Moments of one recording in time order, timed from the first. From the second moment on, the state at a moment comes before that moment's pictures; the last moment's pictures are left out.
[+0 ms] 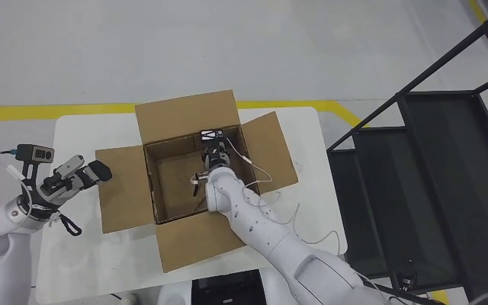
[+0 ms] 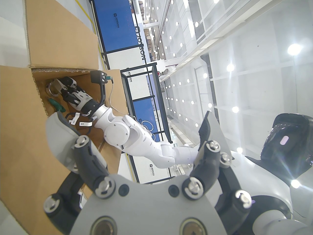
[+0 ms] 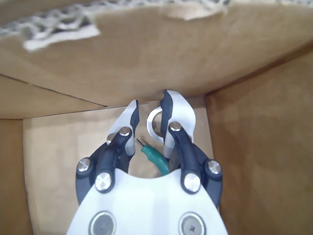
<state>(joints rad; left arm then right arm) 1.52 -1.00 -1.84 -1.61 -0.63 -0.29 -1.16 -0.98 -1.79 0.94 -0.89 -1.23 0.51 0.17</state>
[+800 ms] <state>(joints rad) 1.52 -1.00 -1.84 -1.61 -0.63 -0.29 -1.16 -1.00 -1.78 0.98 -1.06 -1.37 0.67 0.59</state>
